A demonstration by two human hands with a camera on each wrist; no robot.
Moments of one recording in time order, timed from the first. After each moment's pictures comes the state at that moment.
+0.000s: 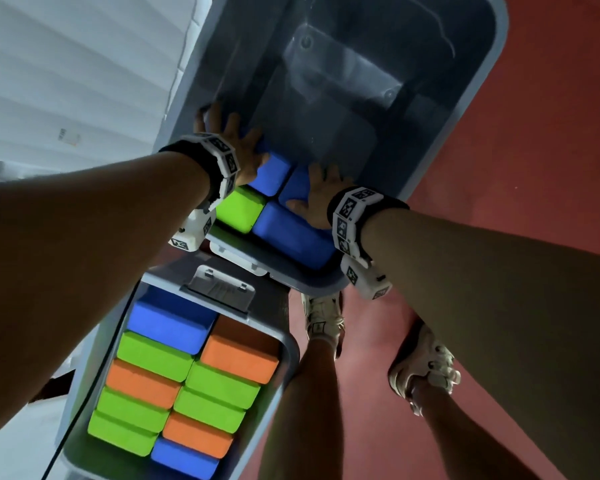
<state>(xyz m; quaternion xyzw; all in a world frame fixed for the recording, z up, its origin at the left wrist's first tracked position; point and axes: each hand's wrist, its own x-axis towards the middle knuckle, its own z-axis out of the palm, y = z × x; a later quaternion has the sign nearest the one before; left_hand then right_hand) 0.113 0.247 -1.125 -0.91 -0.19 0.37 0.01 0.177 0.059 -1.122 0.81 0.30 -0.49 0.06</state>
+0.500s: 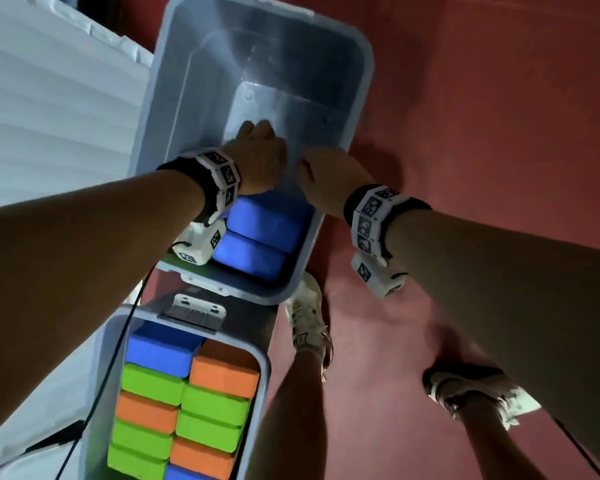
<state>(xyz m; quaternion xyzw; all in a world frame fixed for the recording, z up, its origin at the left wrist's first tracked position) 0.228 0.125 -1.034 -0.94 -0.05 0.32 -0.11 0.272 -0.047 -1.043 0.86 0.33 -0.33 -0.23</state>
